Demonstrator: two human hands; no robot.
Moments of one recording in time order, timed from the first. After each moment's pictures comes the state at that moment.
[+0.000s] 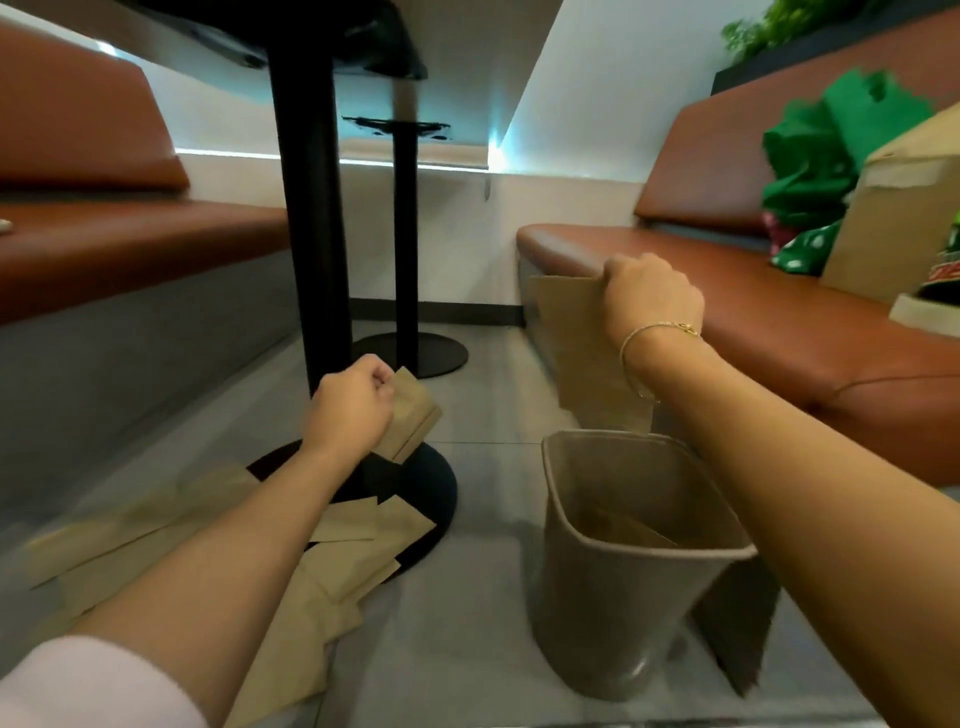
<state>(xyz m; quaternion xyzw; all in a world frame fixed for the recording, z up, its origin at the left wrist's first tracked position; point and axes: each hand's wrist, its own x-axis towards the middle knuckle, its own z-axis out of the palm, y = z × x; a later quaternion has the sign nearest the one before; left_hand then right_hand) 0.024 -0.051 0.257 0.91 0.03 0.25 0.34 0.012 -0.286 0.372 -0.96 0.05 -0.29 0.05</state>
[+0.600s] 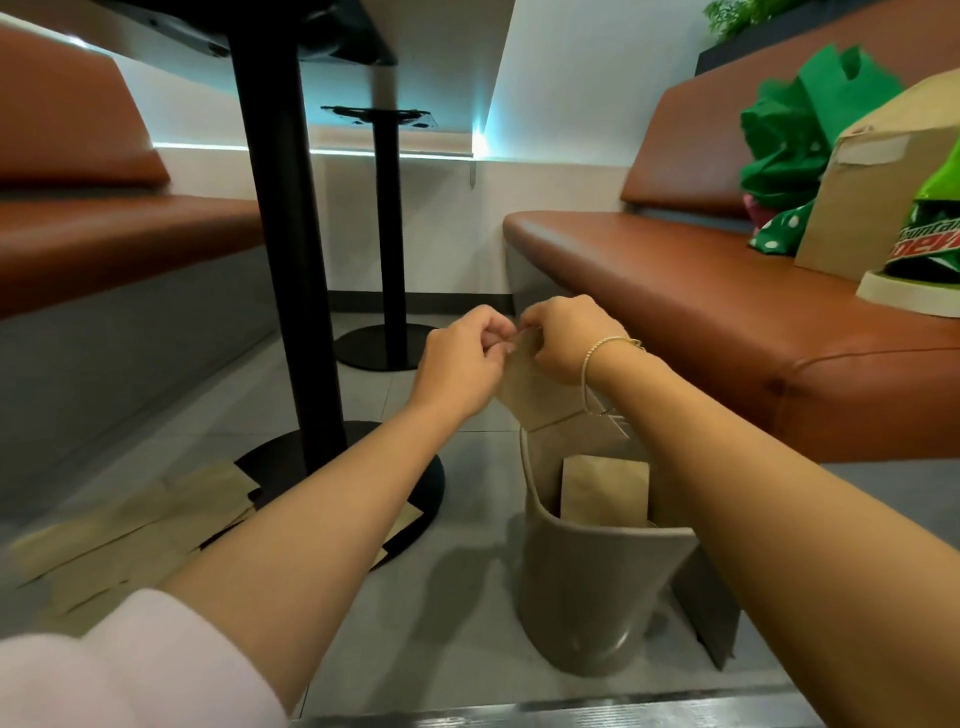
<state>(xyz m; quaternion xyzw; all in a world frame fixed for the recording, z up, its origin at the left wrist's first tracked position) 0.017 -0.165 0.293 0.85 -0.13 0.26 0.43 0.010 -0.287 0.345 -0.98 -0.10 -0.12 0.11</state>
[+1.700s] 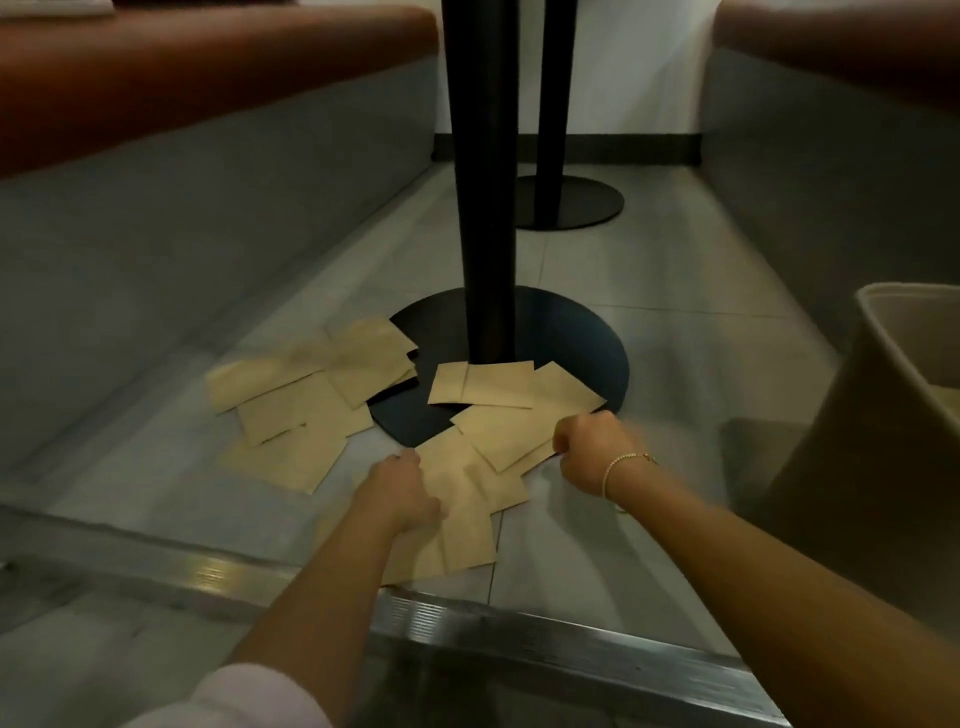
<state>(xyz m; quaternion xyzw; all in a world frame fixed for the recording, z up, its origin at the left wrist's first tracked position) 0.014 0.095 0.008 0.95 0.20 -0.17 0.18 0.065 -0.111 0.074 -0.97 -0.16 0.15 0.07</state>
